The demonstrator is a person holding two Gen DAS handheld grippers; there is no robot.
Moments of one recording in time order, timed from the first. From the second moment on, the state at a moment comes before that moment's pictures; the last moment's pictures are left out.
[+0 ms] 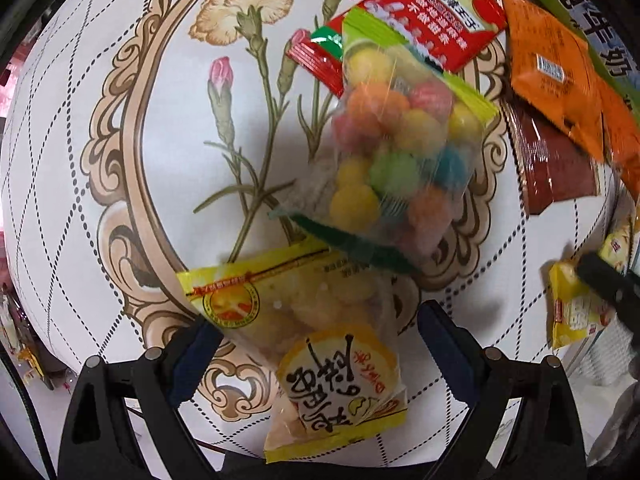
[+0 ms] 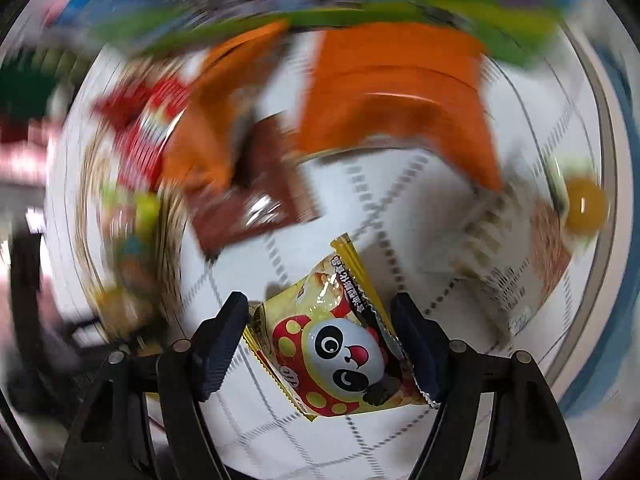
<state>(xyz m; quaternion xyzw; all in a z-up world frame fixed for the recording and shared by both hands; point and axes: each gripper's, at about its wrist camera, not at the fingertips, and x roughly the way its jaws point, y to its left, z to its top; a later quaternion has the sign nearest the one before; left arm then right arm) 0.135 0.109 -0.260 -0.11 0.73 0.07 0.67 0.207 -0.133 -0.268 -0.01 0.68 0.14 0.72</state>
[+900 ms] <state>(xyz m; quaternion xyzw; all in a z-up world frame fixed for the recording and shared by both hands) 0.102 0.094 -0.275 -0.13 0.73 0.06 0.67 0.189 -0.054 -0.283 -0.16 0.70 0.16 0.68</state>
